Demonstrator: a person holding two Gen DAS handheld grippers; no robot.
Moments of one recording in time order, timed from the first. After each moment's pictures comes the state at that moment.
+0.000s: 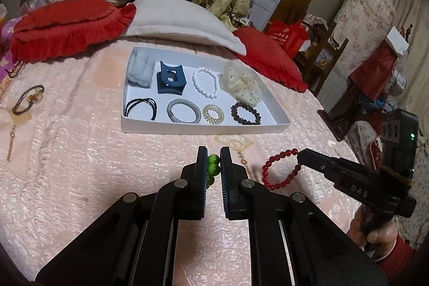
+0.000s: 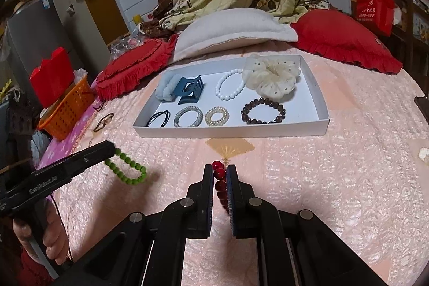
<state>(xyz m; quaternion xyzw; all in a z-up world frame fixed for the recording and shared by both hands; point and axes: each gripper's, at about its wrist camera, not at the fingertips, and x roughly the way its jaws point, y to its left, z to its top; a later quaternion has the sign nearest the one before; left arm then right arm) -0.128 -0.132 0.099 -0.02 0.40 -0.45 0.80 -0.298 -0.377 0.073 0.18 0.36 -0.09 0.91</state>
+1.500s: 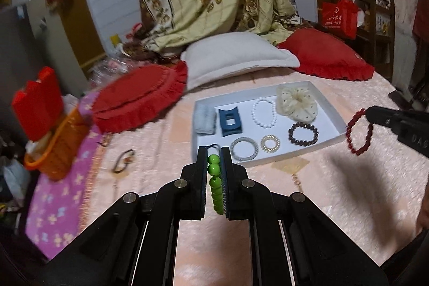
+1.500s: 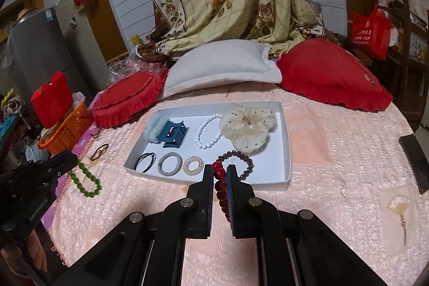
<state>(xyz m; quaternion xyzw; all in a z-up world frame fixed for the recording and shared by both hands) -0.189 -0.183 0.177 0.19 0.29 -0.24 0.91 -0.312 -0.433 0.139 0.15 0.32 -0.10 0.93</state>
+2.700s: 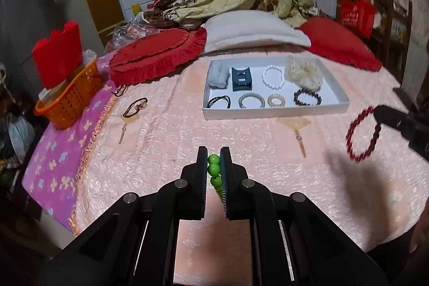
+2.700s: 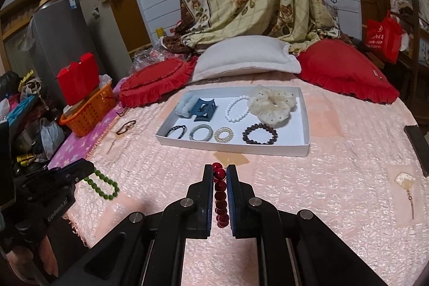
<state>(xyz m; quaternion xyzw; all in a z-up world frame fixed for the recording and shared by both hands) -0.236 -0.141 0.142 0.16 0.35 -0.19 0.90 -0.354 -0.384 0.122 0.14 0.32 -0.06 0.93</state>
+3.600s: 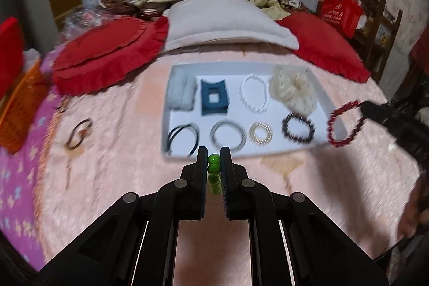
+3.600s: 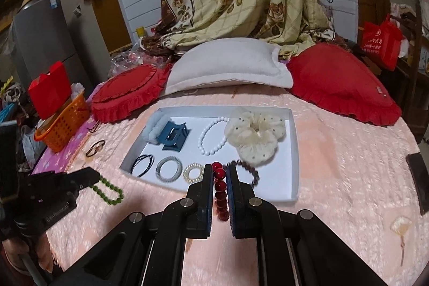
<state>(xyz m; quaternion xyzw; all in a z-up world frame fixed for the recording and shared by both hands) -0.104 -0.206 0.134 0.11 0.42 -0.30 0.85 -0.248 -0.444 0.127 0.13 0.34 -0.09 0.93</state>
